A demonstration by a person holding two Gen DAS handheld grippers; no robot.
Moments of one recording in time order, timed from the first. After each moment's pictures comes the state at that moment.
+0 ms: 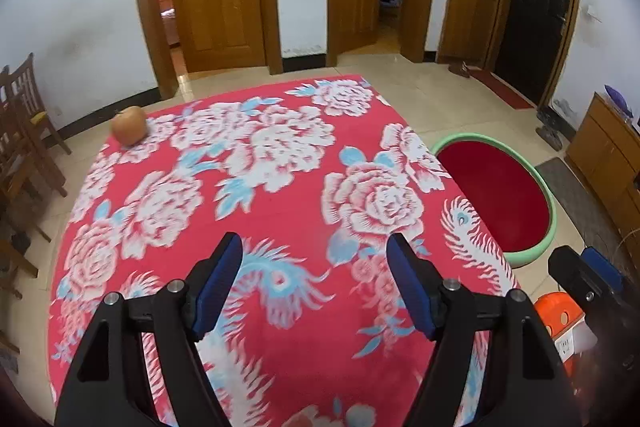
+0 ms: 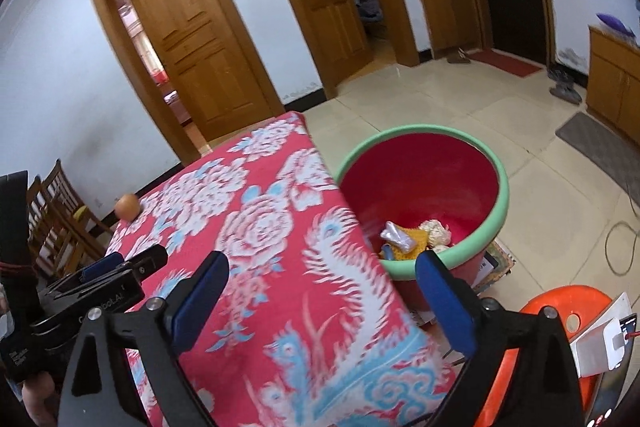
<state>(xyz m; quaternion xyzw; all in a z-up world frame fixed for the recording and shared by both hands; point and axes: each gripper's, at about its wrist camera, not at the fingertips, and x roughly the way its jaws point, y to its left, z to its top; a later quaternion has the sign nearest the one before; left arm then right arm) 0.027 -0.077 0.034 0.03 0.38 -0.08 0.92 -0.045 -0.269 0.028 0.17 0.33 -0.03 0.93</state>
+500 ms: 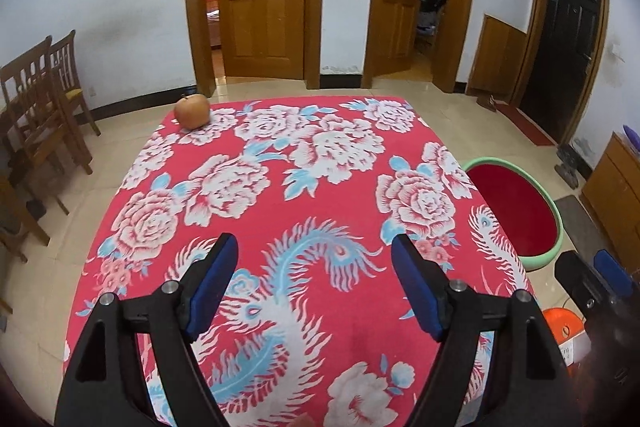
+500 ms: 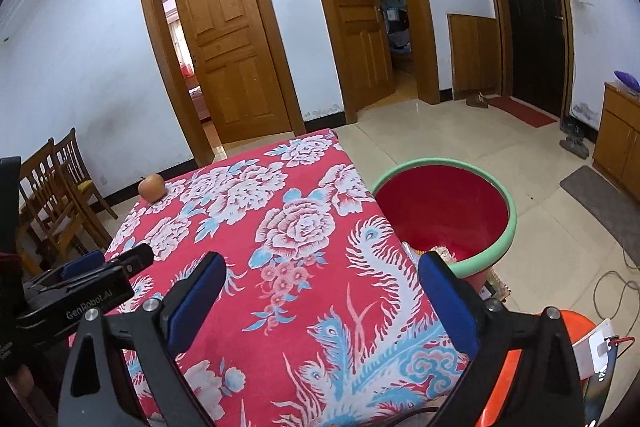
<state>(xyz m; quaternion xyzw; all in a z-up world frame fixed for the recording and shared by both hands) -0.020 -0.024 0.047 -0.02 0.35 -0.02 0.93 -0.073 -0.217 0.050 0.10 0.30 -0.02 0.95</state>
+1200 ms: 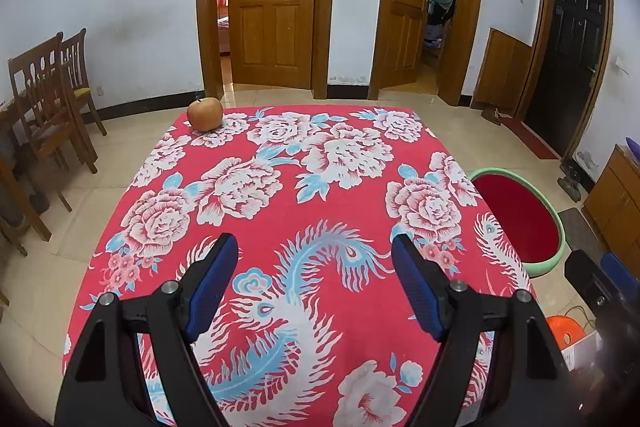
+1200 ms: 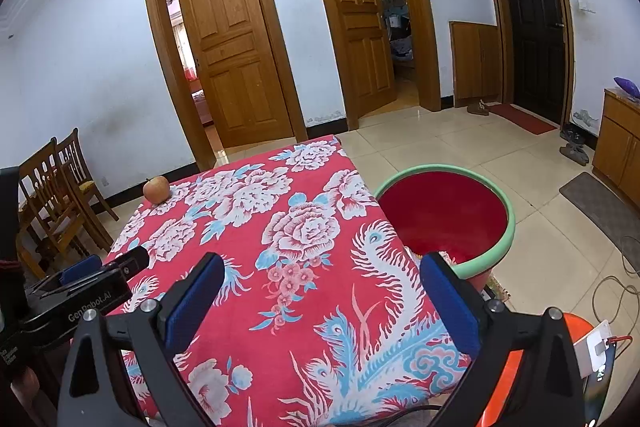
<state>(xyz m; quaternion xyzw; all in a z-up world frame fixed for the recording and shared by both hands) -0.030 -0.014 0.047 -0.03 0.34 -0.01 0.94 -0.078 -0.212 0.053 0.10 0.29 -0.02 0.95</state>
